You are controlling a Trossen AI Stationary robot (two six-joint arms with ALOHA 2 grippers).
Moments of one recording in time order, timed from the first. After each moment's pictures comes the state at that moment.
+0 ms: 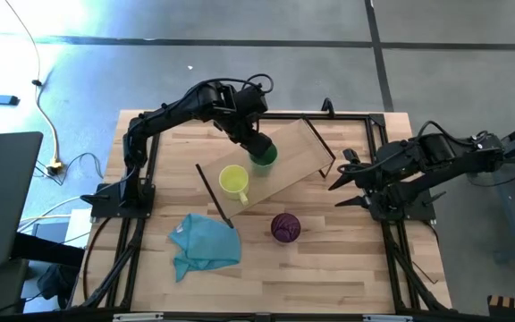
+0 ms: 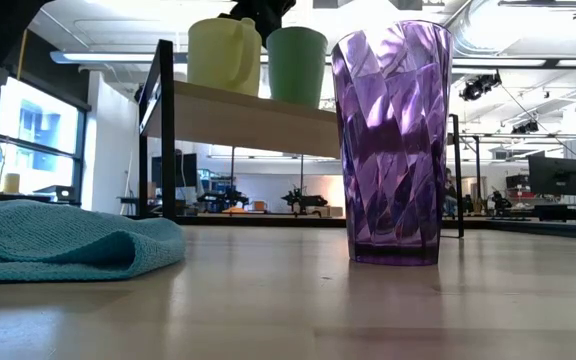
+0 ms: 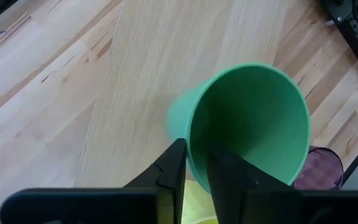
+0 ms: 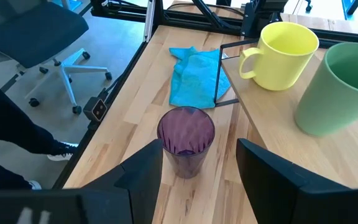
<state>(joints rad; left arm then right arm) 0.37 1.98 2.33 -1.52 0.06 -0.57 0.26 0.97 1.29 -0.89 -0.05 0.00</state>
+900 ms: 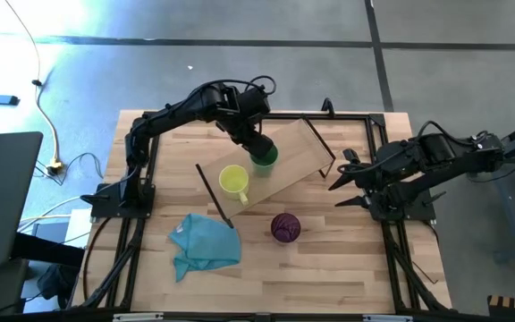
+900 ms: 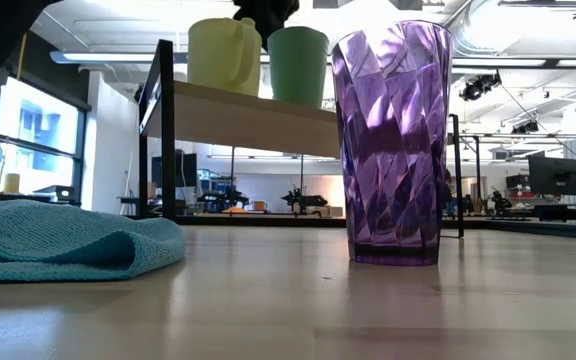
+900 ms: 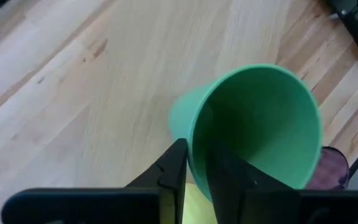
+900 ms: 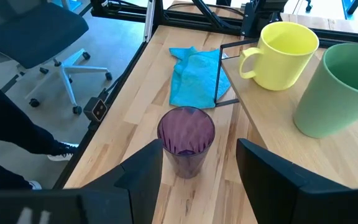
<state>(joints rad) 0.37 2.00 2.33 -1.51 0.07 -0.56 0.26 0.97 1.29 -0.89 -0.05 0.00</state>
